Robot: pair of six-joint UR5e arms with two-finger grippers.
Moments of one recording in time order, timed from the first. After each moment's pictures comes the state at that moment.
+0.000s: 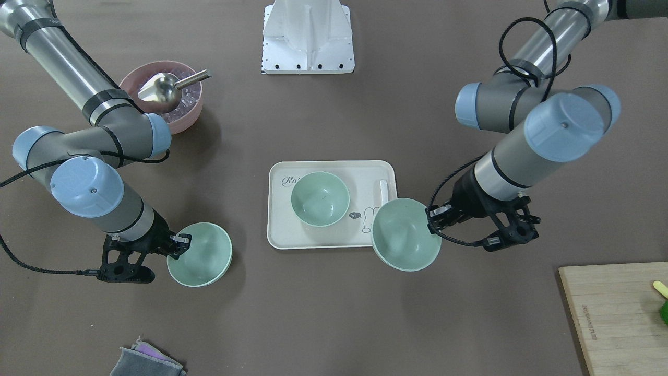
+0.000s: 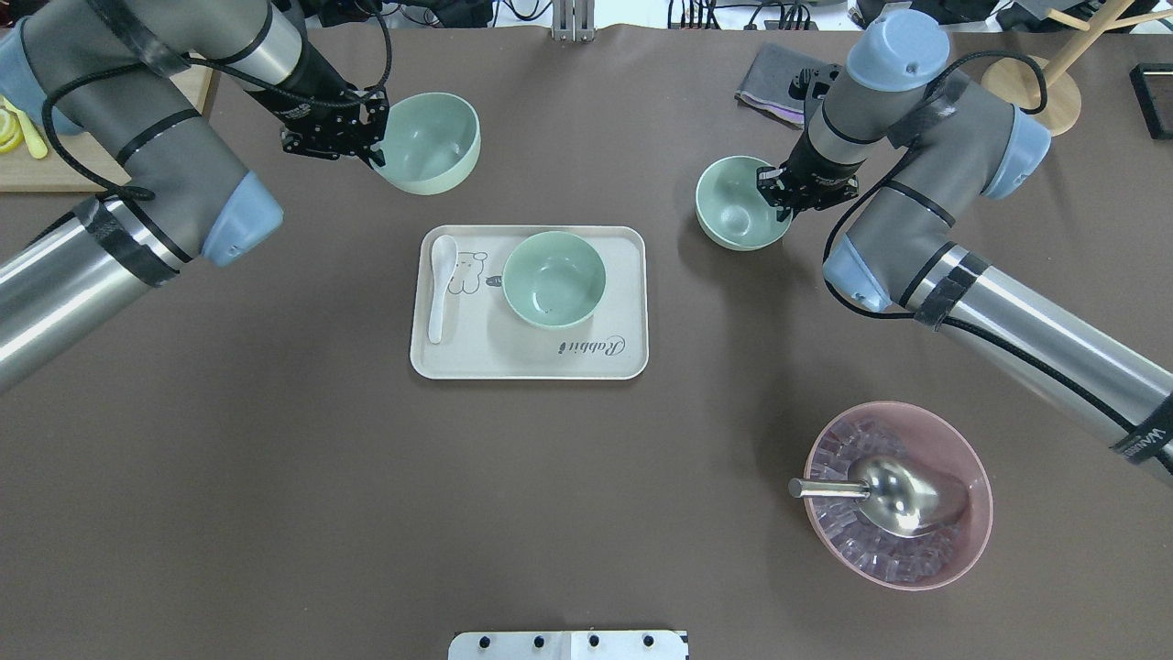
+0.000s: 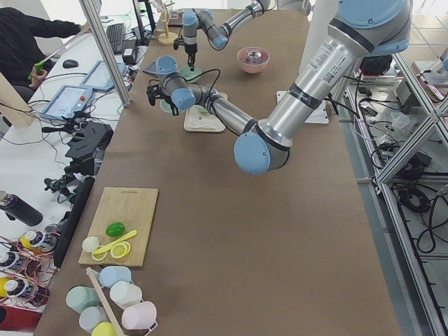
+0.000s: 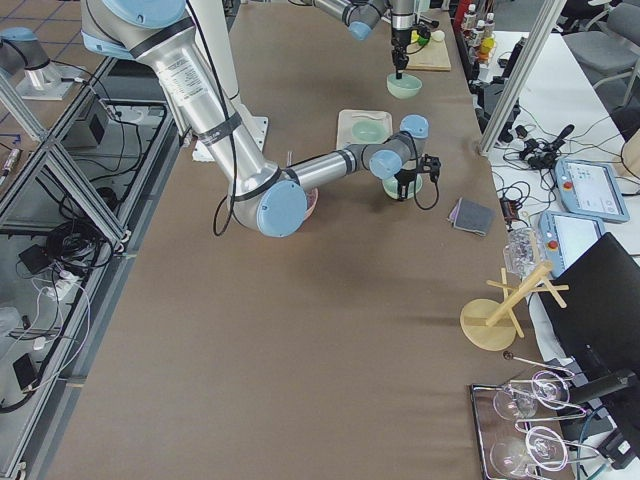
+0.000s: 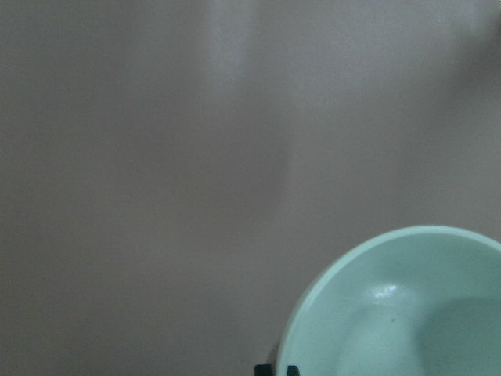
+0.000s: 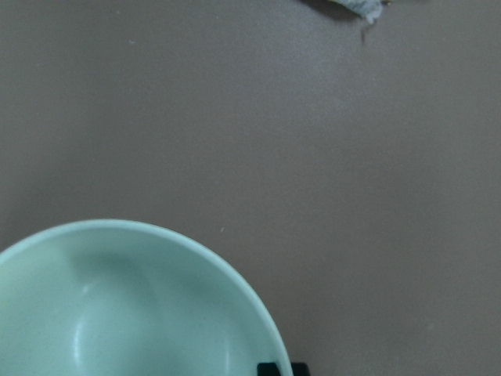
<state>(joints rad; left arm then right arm) -0.93 -2.25 -1.42 -1.92 -2.25 -1.29 0.88 -0.94 1.25 -1.24 2.12 0.98</state>
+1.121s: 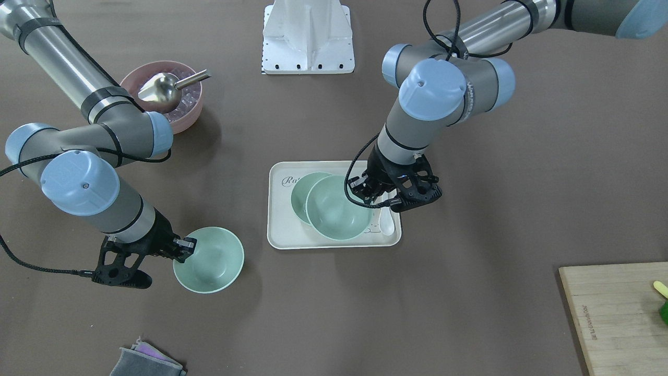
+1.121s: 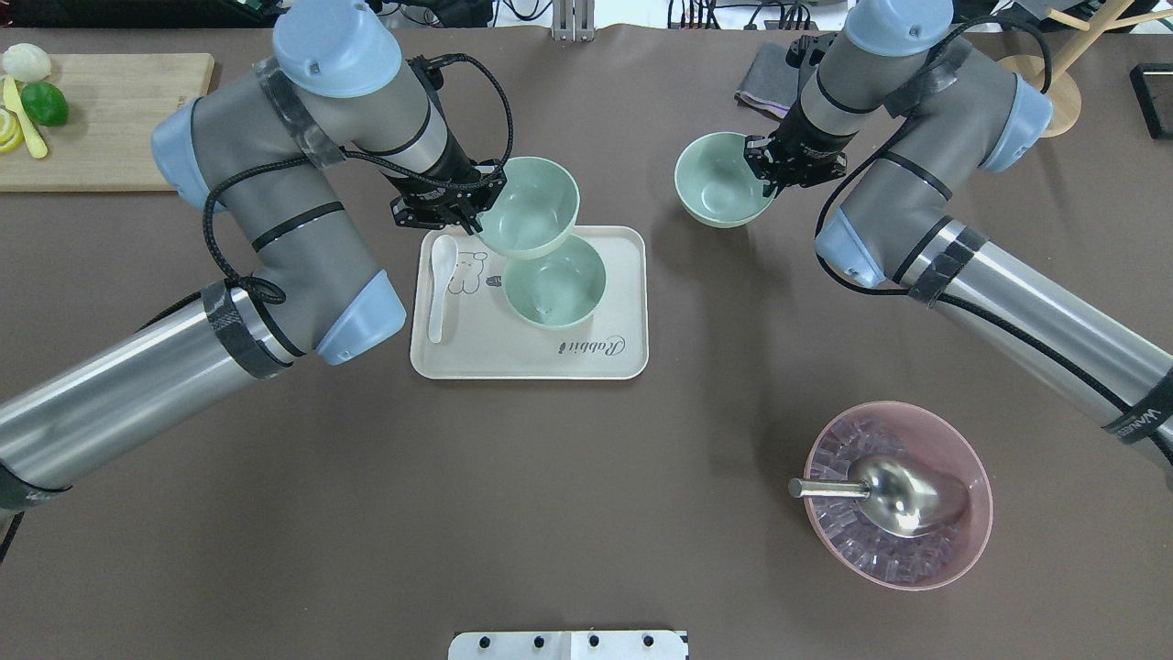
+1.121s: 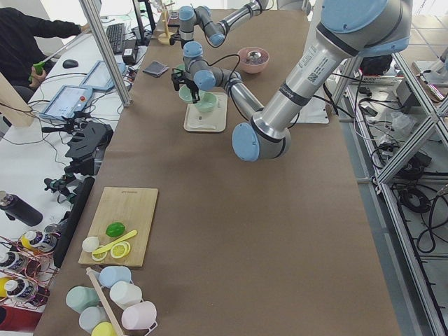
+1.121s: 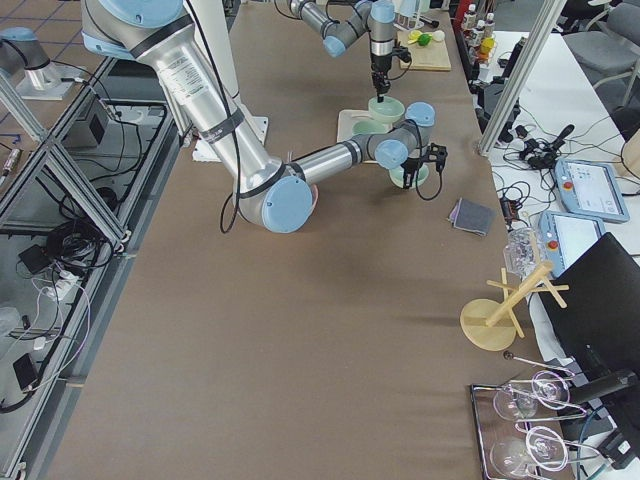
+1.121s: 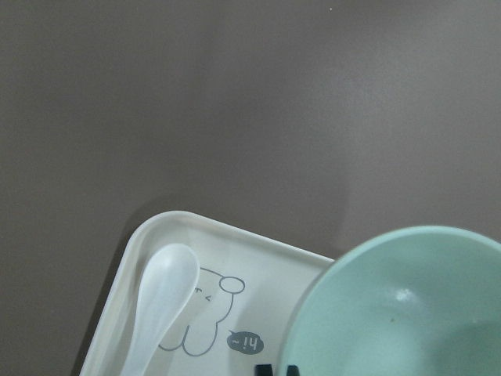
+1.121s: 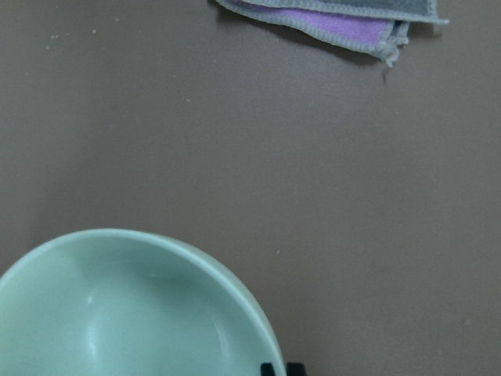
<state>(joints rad) -0.74 -2.34 -1.51 -1.72 -2.04 -1.43 0.91 -0.90 1.26 -1.24 2.15 1.08</state>
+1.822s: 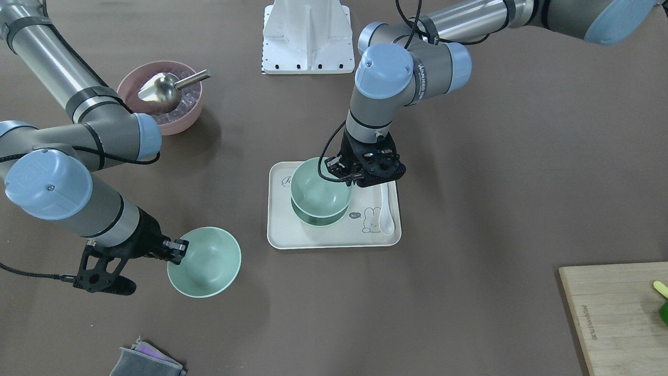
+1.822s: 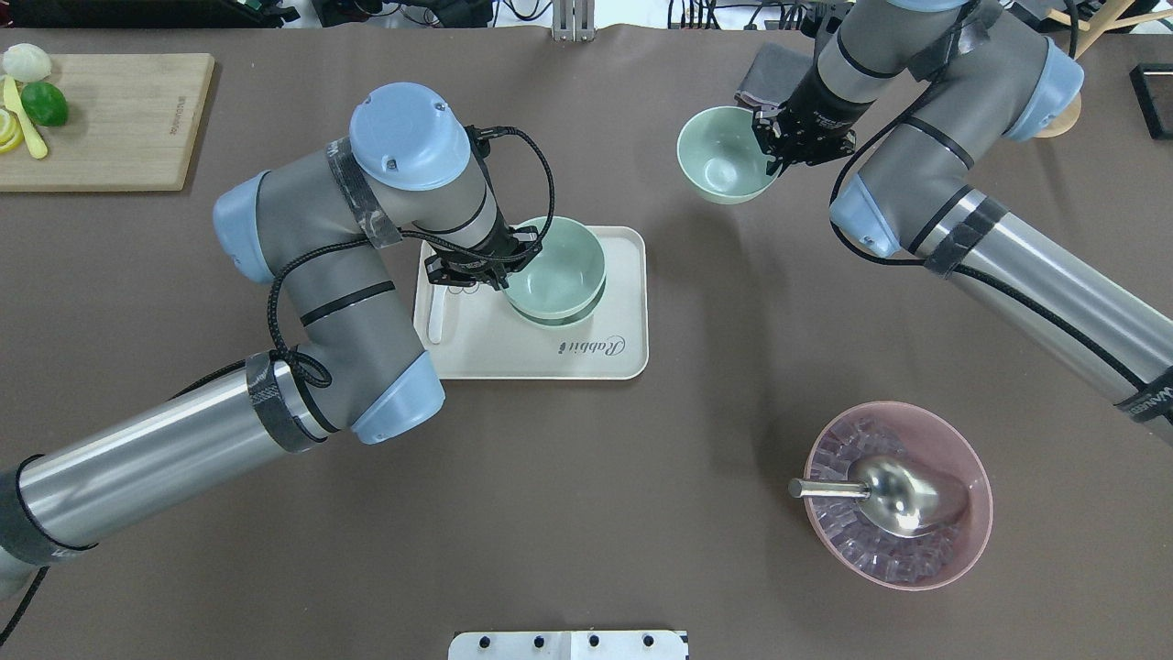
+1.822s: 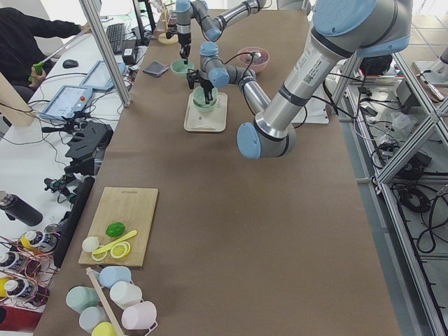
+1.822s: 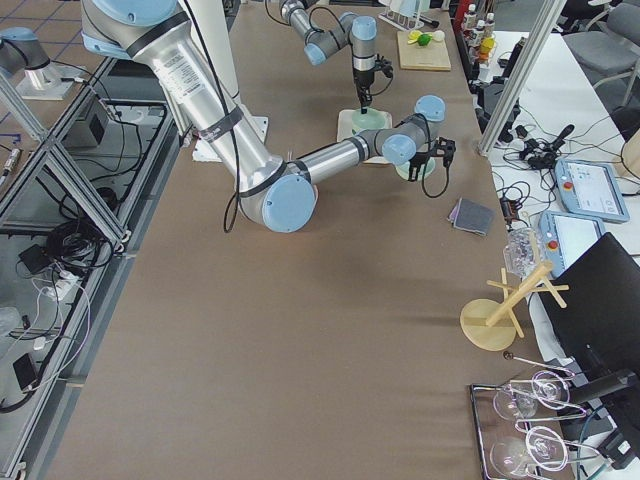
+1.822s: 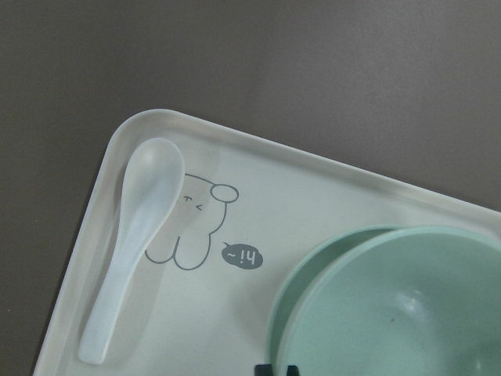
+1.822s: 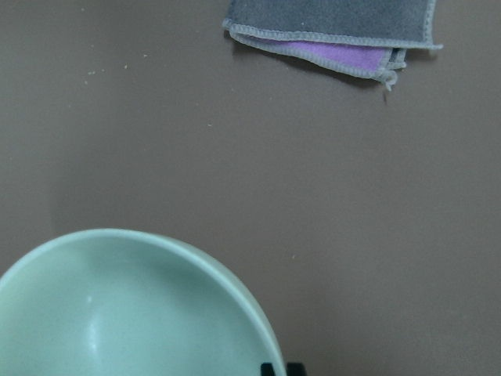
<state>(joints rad) -0.64 -2.34 -1.53 -1.67 -1.95 -1.43 0.96 -0.89 1.27 -1.25 2.23 1.09</state>
